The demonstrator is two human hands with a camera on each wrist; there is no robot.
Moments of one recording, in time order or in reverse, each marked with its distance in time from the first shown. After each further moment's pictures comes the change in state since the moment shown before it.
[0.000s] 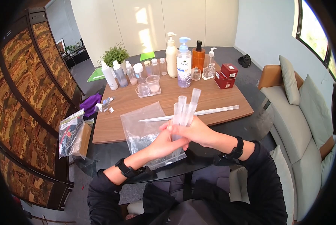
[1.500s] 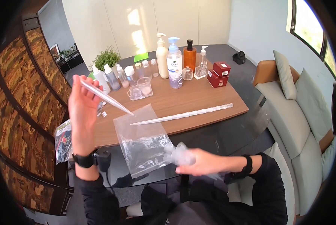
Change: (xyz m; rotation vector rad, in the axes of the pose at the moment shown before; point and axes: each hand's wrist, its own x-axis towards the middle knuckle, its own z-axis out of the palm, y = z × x) left_hand -0.030 0.100 -0.133 -0.504 0.847 0.537; right_hand -0.074 0.021 0.012 -0.211 -0.151 0.199
